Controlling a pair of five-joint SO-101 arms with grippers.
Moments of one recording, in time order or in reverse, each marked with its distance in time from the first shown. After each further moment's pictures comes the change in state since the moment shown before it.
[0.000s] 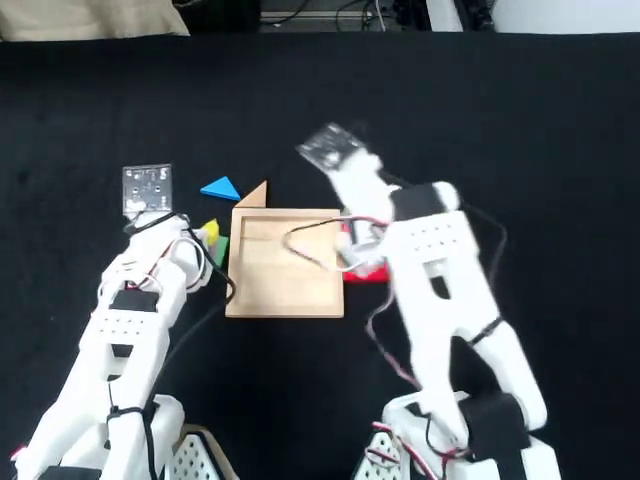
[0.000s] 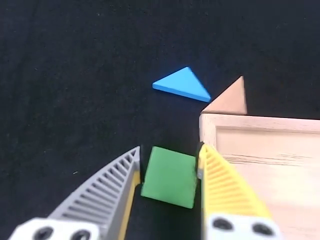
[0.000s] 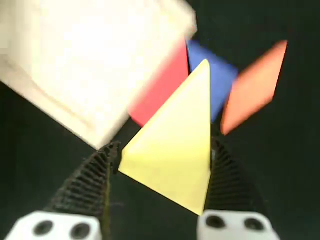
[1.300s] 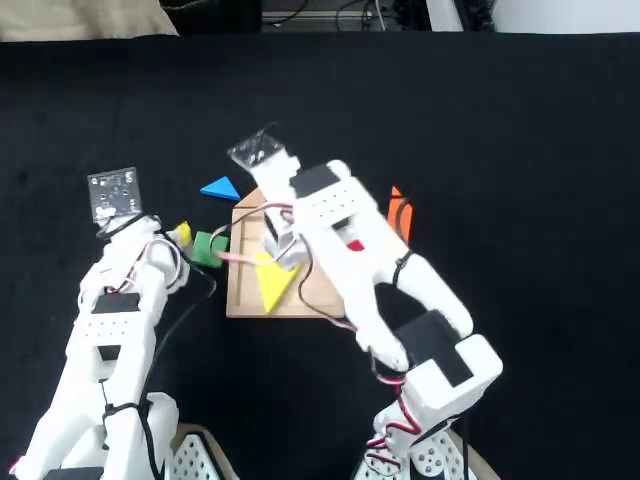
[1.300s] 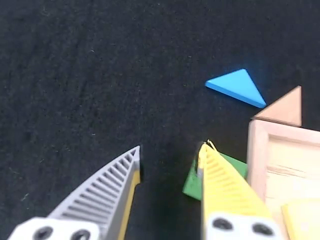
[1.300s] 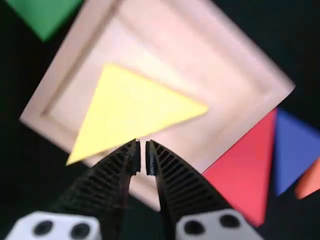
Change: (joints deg) left arm -7.4 0.0 1.4 0.0 0.0; right arm -11.4 27.9 -16.0 -3.3 -12.6
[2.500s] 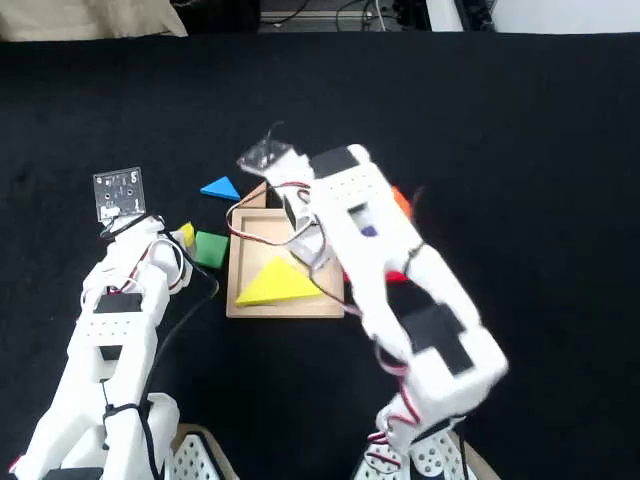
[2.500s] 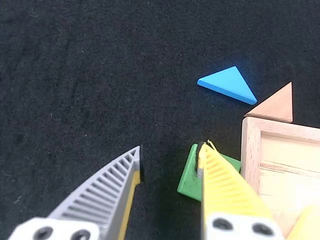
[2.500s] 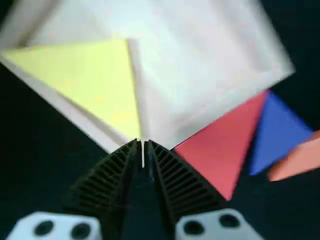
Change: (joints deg) left arm 0.9 0.0 0.0 0.0 0.0; right arm 3.3 -2.0 -1.8 8.6 12.2
